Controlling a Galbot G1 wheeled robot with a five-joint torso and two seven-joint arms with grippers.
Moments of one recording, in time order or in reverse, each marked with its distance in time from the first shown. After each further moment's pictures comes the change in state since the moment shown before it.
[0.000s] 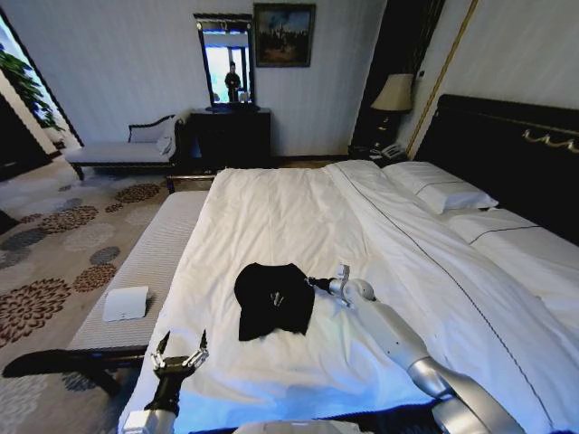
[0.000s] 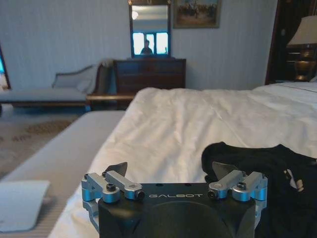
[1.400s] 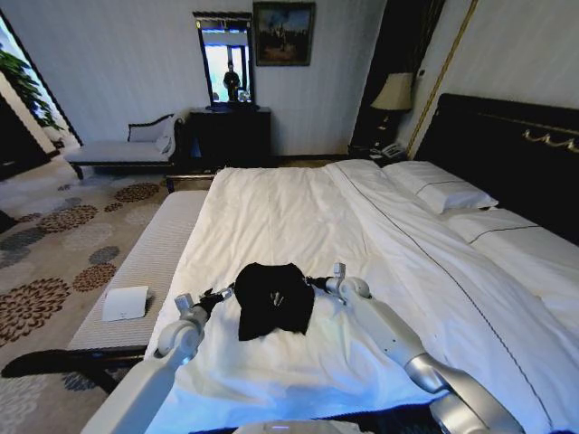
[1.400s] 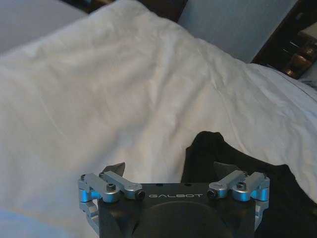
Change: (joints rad) left arm -0.918 0.286 0.363 0.568 -0.817 0.347 -0.168; right arm 0.025 0.003 -0.045 0.000 0.005 -0.008 0.051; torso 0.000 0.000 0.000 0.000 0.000
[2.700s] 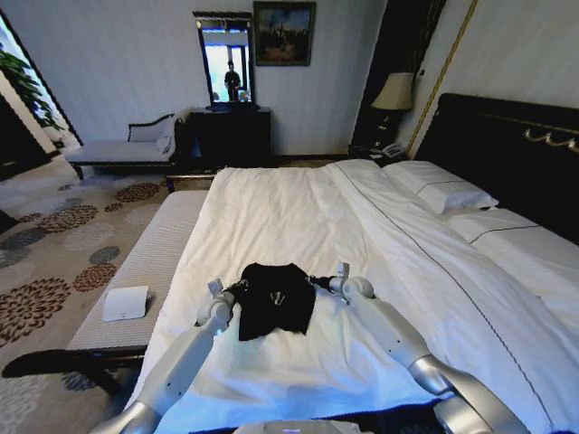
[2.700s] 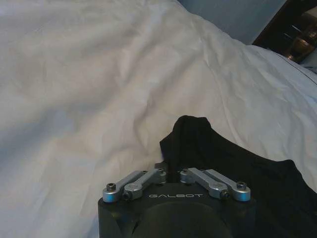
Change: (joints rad) left arm -0.244 -0.141 0.150 0.281 0.014 0.010 0.002; right arm -0.011 -0.013 0.021 0.018 0.004 -0.002 0.006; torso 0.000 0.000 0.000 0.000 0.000
